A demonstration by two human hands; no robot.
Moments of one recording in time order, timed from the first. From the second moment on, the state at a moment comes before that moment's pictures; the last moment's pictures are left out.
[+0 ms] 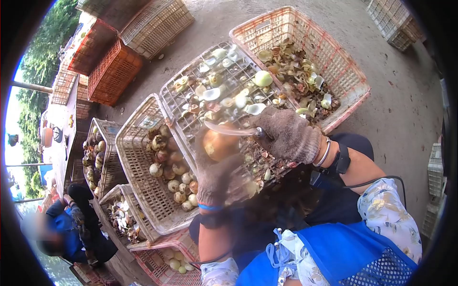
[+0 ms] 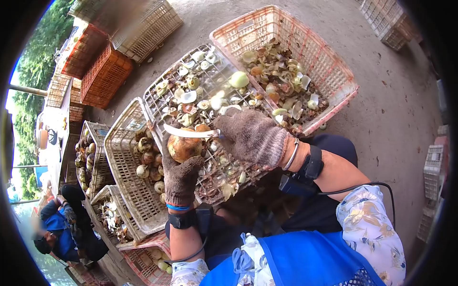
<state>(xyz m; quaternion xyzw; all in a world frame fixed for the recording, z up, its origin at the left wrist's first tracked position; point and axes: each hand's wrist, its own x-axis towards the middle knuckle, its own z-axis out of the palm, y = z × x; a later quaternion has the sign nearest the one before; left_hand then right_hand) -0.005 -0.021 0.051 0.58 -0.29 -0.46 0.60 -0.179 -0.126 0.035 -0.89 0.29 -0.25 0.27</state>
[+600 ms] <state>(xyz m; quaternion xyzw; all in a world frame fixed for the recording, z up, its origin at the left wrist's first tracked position) 0.008 -0.004 0.022 0.64 -0.48 -0.38 0.46 -0.168 -0.129 0.024 -0.95 0.17 -0.19 0.18</state>
